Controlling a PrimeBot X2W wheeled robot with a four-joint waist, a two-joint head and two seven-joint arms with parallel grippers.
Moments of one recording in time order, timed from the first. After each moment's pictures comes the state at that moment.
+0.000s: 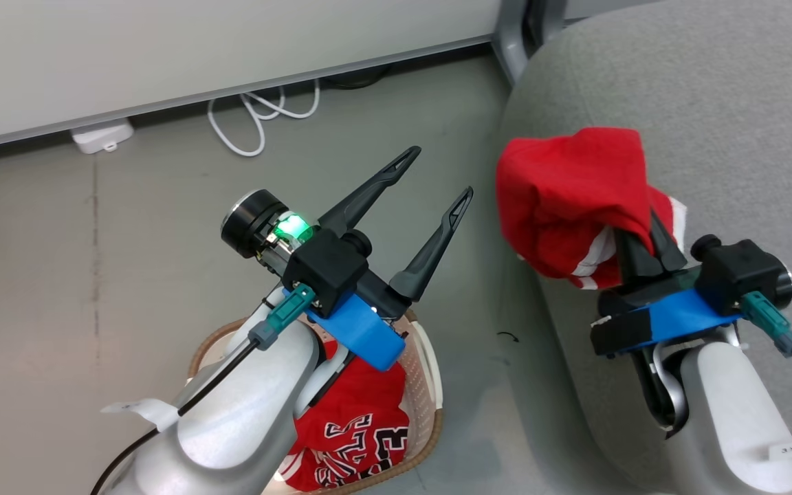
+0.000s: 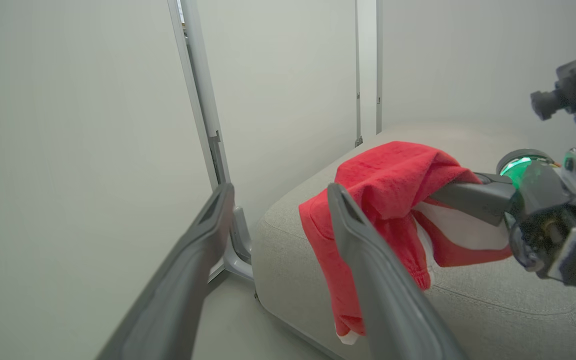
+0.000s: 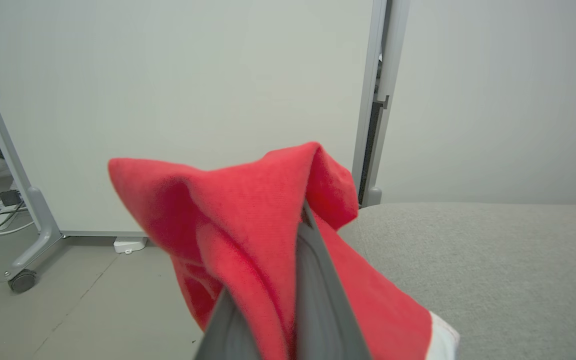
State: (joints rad) left arm -0.64 0.18 -0.72 0.31 -0.31 -0.13 -0.26; right arm -0.42 -0.05 0.06 0.31 0.07 0.13 -0.26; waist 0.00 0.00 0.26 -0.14
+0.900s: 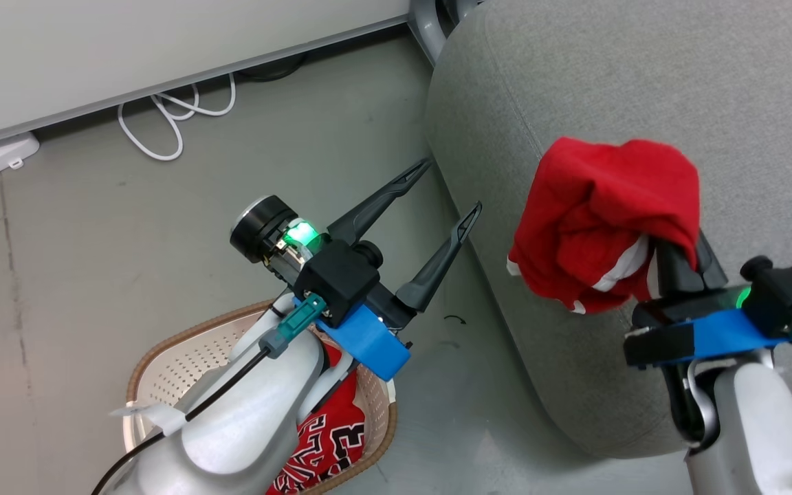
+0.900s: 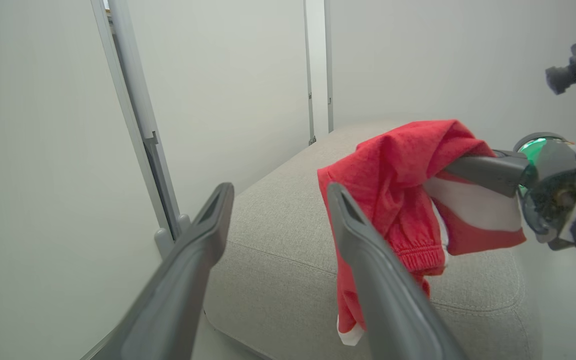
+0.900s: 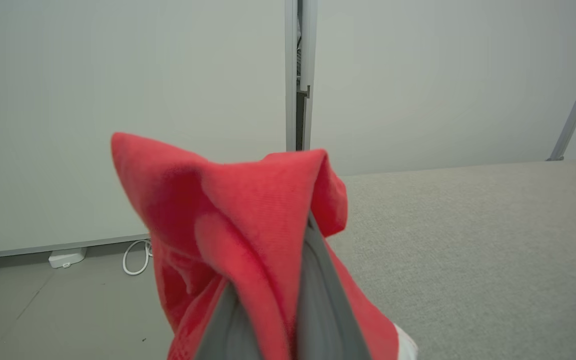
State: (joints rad) left arm -0.64 0.19 -0.76 0.31 -0.30 -0.13 -0.26; right arm -0.32 -0.05 -0.02 0.22 0.11 0.13 -0.26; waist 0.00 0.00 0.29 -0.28
